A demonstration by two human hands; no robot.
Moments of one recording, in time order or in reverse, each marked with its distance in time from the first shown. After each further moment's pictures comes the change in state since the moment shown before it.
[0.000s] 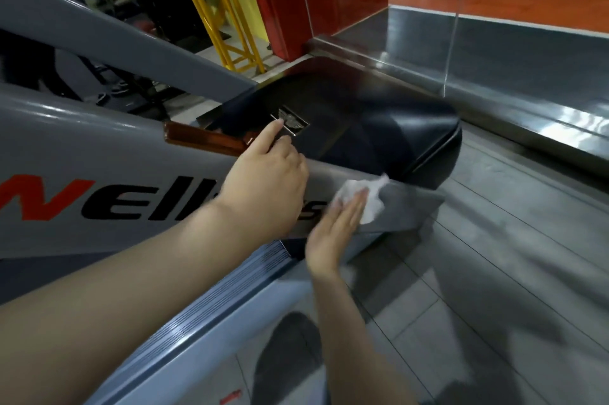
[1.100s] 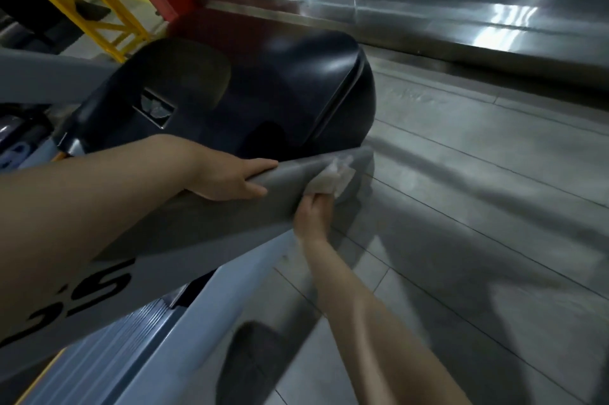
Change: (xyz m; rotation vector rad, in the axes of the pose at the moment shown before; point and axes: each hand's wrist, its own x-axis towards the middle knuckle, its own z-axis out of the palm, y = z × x) left_hand 0.246 0.116 0.052 -0.610 -0.846 0.302; right_hand 0.169 0.159 -0.088 0.053 0.009 0.317
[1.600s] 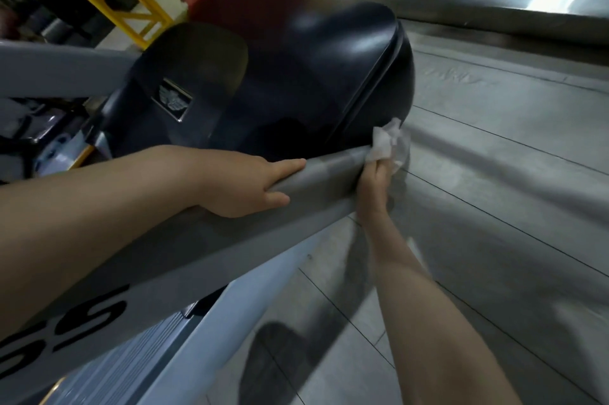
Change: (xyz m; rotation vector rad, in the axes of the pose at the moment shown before) left_hand 0.016 -0.003 0.007 0.100 0.069 0.040; right_hand 0.097 0.019 -0.020 0.104 0.128 -0.065
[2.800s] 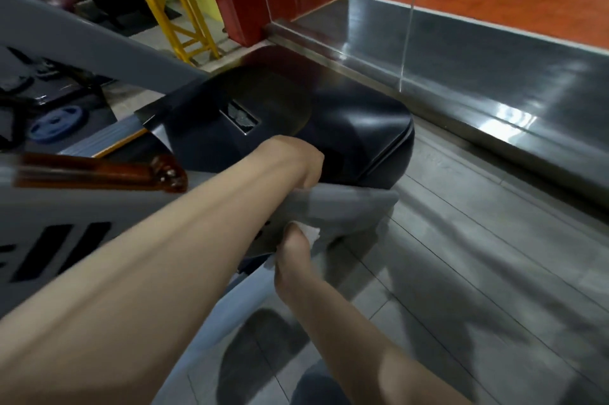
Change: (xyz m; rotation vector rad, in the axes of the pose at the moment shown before) left_hand -0.124 -0.021 -0.013 -0.012 0.260 -0.123; right_hand -0.284 -0.165 0.072 0.066 -0.157 0.696
